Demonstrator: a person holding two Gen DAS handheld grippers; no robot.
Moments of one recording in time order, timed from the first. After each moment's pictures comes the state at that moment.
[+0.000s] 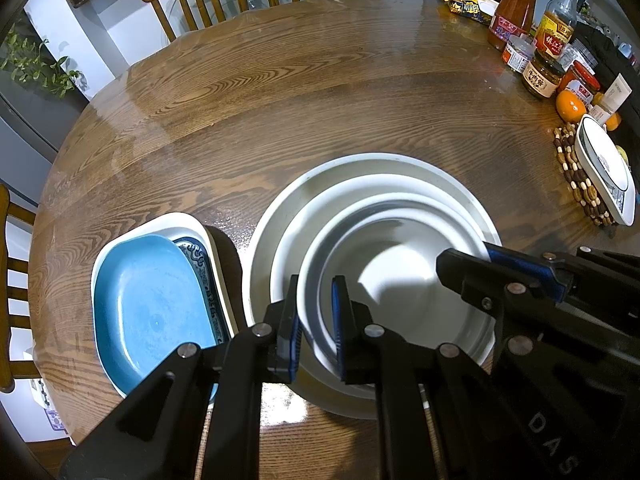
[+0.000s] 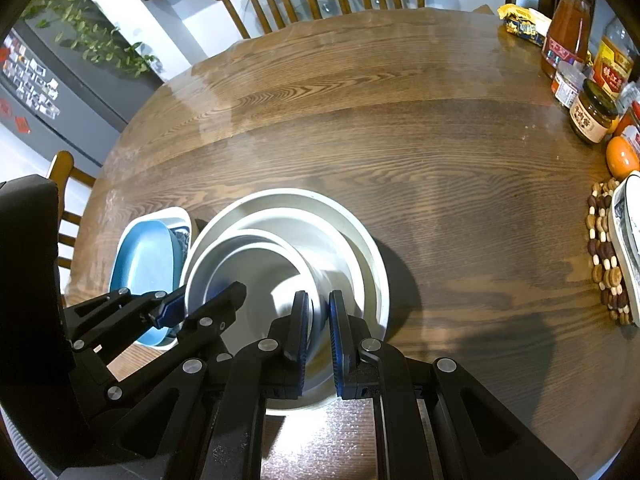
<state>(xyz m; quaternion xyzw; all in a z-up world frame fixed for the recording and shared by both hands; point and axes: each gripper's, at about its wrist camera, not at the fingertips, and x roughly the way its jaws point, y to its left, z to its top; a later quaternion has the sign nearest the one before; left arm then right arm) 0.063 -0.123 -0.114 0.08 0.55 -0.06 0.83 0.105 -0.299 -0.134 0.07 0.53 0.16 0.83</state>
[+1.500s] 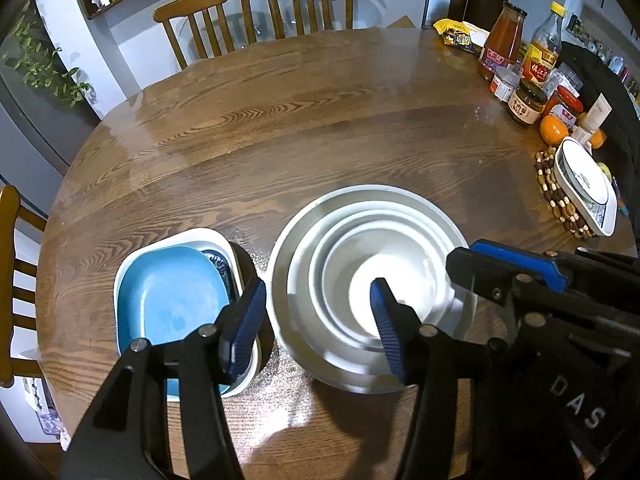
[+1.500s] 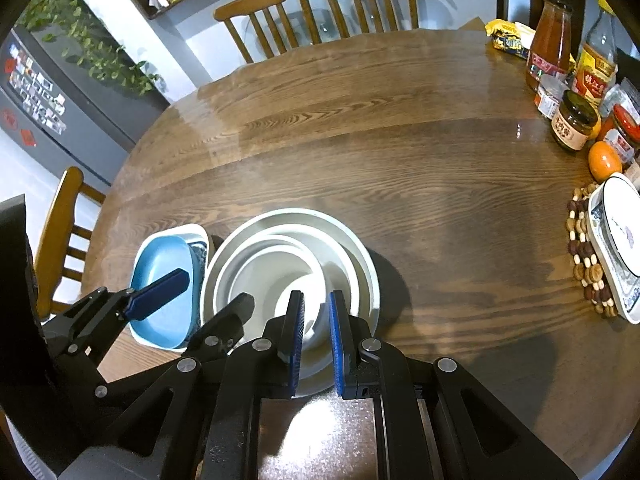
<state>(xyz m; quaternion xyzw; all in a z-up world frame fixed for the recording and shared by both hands) 0.043 -0.115 -0.081 0.07 0.50 -0.07 0.86 0.085 -0.305 -0.105 0.08 0.50 0.15 0.85</state>
